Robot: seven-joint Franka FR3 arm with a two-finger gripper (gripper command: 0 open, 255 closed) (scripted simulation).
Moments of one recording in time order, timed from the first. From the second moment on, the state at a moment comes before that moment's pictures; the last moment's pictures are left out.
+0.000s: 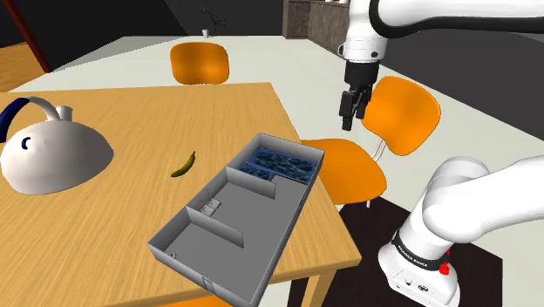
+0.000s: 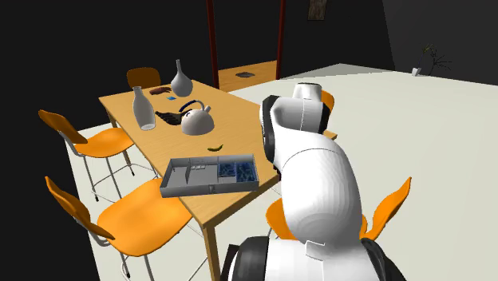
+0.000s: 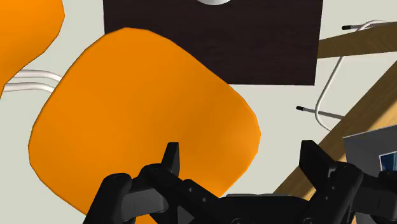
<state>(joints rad) -0.01 -0.79 -0.01 -2.39 0.01 1.48 -0.06</state>
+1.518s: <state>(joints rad) -0.22 -0.58 0.72 -2.18 0.27 1.73 1.11</state>
